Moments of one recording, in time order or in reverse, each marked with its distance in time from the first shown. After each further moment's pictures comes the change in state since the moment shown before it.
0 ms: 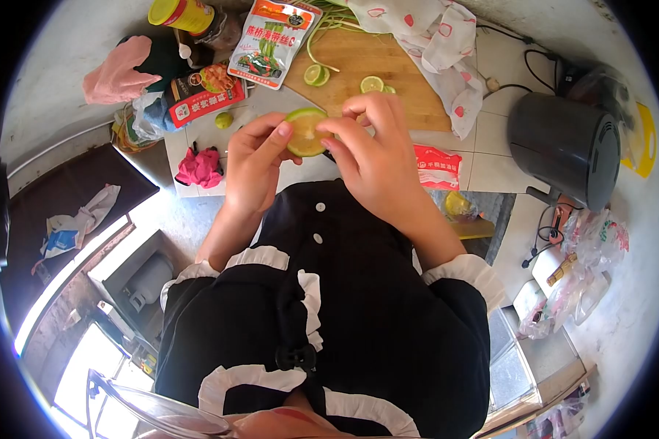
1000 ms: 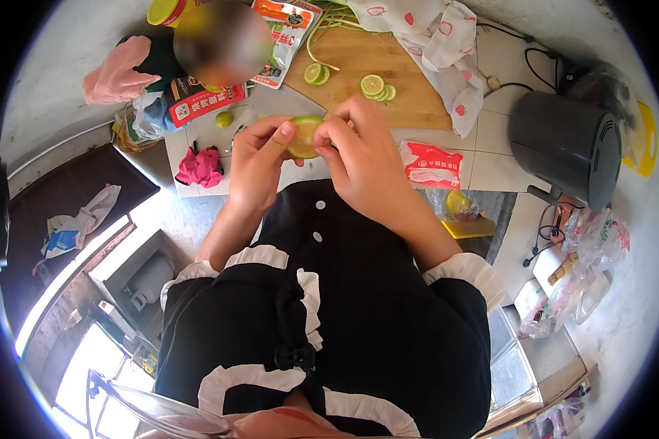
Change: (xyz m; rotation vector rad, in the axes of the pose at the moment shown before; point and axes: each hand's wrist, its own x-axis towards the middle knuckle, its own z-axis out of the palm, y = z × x) left_hand 0.002 -0.010 -0.004 0.036 0.027 -0.019; right_hand -0.008 0.002 0.016 0.143 -0.085 0.097
